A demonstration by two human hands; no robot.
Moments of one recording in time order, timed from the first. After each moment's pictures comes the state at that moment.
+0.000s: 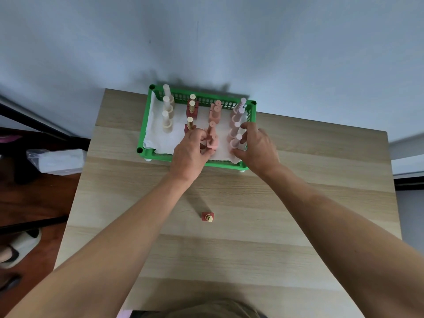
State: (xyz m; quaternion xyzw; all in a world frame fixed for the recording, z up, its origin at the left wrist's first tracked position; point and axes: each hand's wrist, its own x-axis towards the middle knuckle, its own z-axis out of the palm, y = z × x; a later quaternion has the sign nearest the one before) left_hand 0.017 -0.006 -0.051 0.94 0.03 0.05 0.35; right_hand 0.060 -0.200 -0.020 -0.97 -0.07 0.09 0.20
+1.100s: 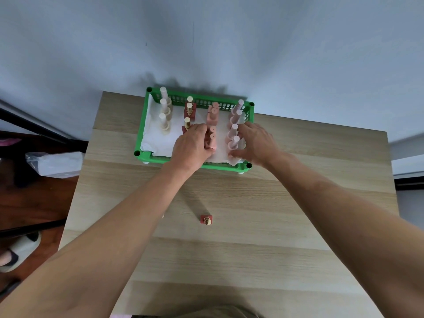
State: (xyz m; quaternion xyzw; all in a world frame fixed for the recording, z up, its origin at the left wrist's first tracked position) left_hand 0.045 -0.008 -0.032 0.96 0.00 -0.05 0.28; right_hand 0.089 -0.209 -0.015 -0.96 -0.18 0.17 0.13
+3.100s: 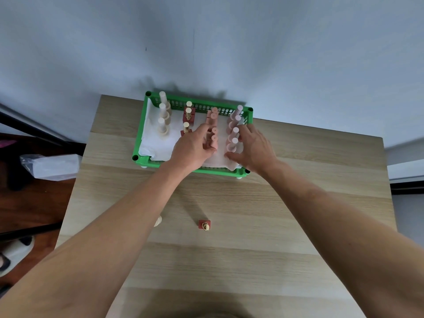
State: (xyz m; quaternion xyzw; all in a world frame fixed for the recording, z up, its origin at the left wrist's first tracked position) left_hand 0.060 -0.005 -0.041 0.93 -0.01 -0.08 0.36; right_hand 0.086 -0.203 -0.019 -0.97 -0.14 0.14 0.16
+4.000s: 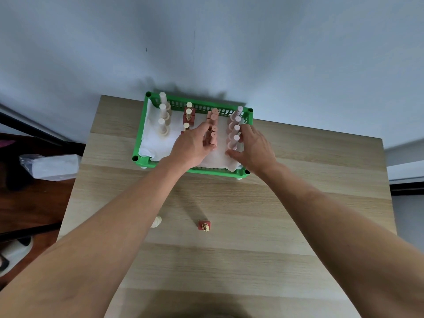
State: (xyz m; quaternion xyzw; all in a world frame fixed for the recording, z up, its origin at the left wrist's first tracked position) left_hand 0.071 -0.001 -0.046 0.94 -0.03 -0.07 0.35; right_hand 0.085 -0.201 -0.021 -0.97 -0.11 0.11 0.20
